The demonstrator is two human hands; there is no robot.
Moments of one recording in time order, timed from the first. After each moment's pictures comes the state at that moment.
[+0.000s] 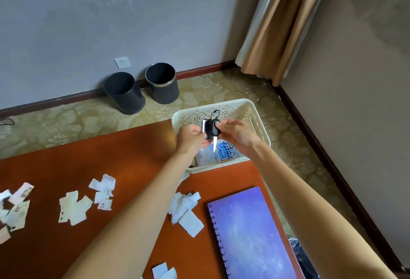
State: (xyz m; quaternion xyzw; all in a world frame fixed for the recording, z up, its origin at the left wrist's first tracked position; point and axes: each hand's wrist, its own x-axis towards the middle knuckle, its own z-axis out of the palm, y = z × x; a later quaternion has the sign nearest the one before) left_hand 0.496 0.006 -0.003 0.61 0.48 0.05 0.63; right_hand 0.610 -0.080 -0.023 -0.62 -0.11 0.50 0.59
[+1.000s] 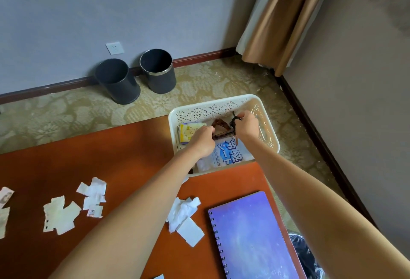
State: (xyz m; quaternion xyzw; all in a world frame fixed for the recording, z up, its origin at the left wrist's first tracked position) left_hand 0.530 0.016 -0.043 0.82 0.35 -0.16 0.43; right_hand 0.639 -0.054 -0.069 -0.91 -0.09 0.24 0.31
